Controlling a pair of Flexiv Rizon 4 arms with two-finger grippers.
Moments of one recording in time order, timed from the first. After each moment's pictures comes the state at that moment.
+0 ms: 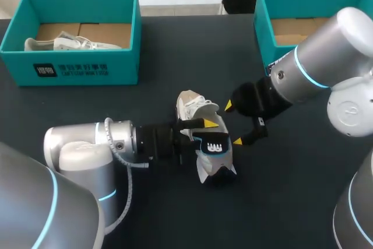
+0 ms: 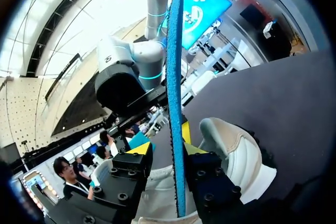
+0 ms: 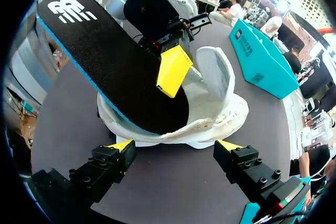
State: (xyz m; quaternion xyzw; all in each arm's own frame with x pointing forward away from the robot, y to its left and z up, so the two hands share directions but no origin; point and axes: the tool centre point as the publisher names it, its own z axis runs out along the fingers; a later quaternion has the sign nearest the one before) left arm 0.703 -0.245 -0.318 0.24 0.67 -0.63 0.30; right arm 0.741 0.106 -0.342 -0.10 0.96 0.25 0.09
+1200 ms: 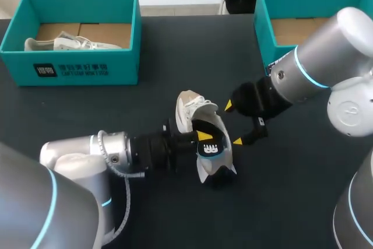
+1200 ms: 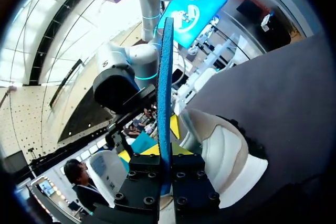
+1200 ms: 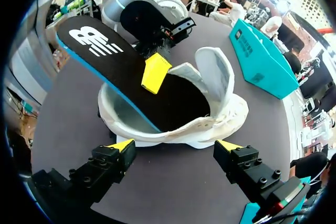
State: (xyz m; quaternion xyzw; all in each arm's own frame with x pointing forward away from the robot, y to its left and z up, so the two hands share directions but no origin) left arm 0.699 -0.230 -0.339 0.24 0.66 -0.63 0.34; right arm 0.741 0.106 -0.342 -0.10 0.96 0.25 0.09
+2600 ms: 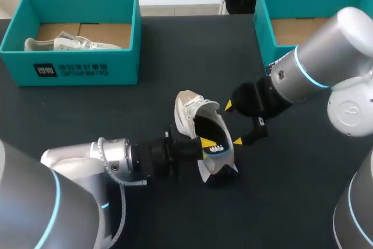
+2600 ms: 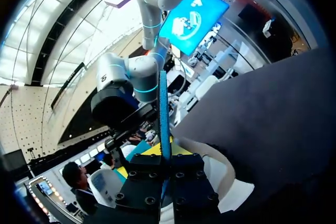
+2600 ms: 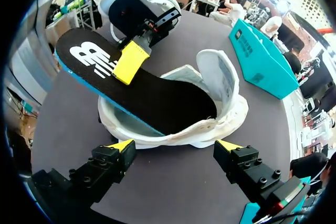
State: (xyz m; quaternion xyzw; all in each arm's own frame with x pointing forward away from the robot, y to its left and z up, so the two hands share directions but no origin) left arm 0.668 -0.238 -0.323 0.24 0.64 -0.65 0.33; right arm 0.741 0.106 -0.342 -0.10 0.96 0.25 0.09
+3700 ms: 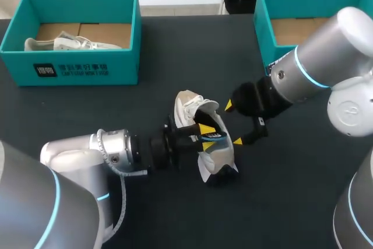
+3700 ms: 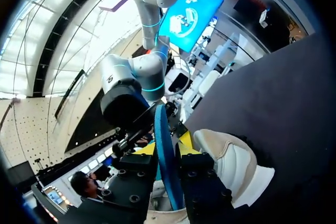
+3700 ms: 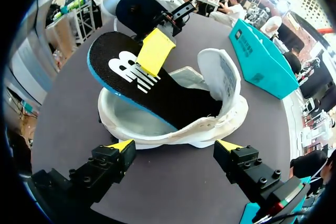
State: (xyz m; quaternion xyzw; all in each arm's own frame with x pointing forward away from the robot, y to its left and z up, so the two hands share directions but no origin) left arm 0.687 -0.237 -0.303 0.26 0.62 -0.64 0.36; right arm 0.741 0.106 -0.342 -0.10 0.96 0.25 0.09
